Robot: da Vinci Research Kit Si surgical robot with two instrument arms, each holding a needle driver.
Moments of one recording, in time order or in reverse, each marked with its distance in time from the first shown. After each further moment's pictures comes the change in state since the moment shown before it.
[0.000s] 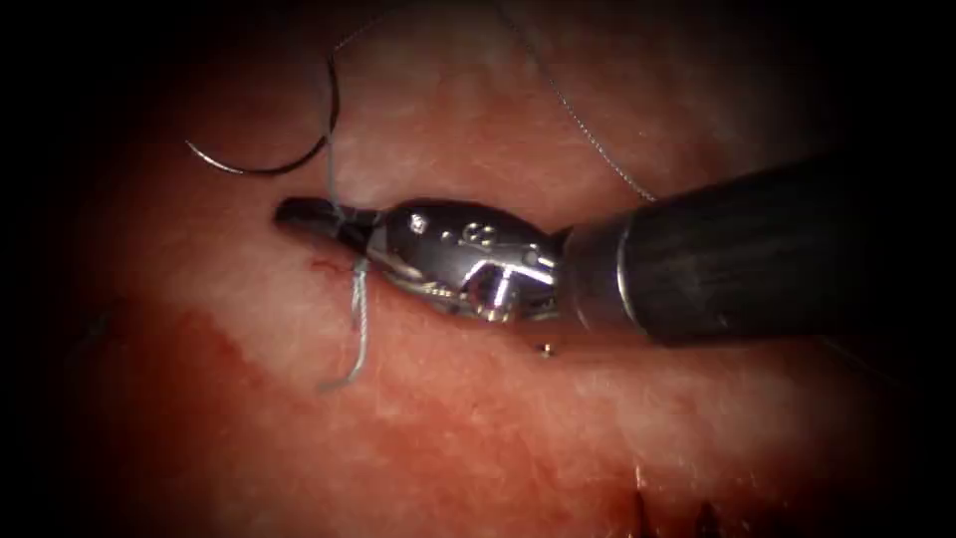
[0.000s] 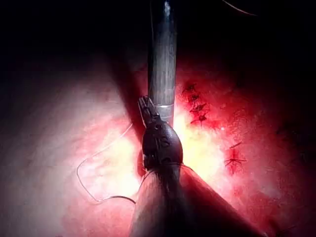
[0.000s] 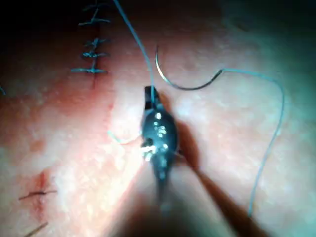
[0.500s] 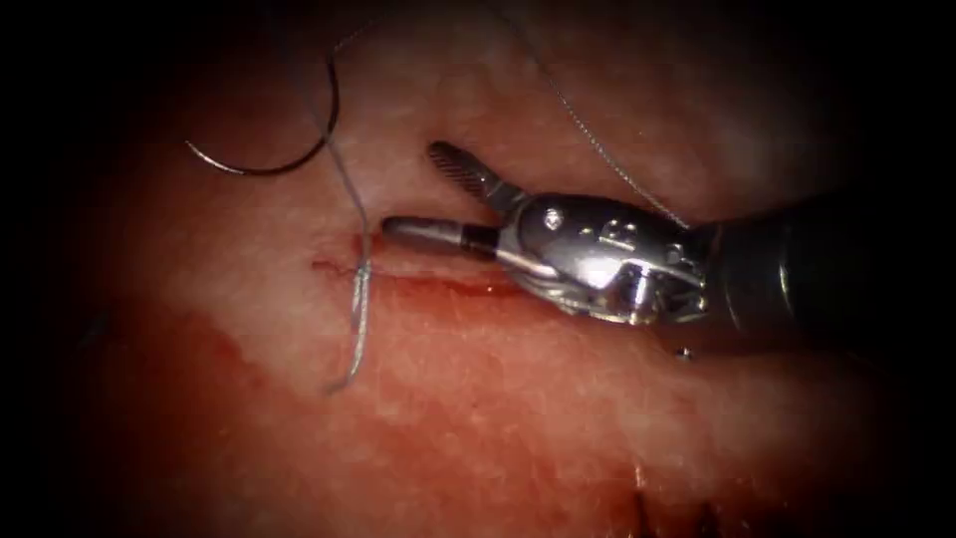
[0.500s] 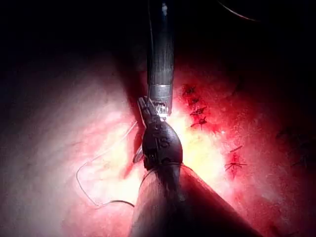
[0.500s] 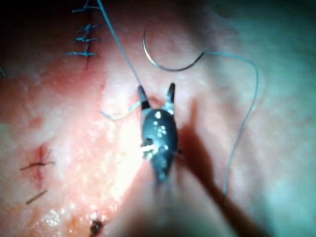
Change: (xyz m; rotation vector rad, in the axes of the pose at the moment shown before) right arm 0.001 0.001 -0.006 -0.036 -0.050 -0.033; left arm 0.000 0.000 0.001 0.002 0.003 -0.004
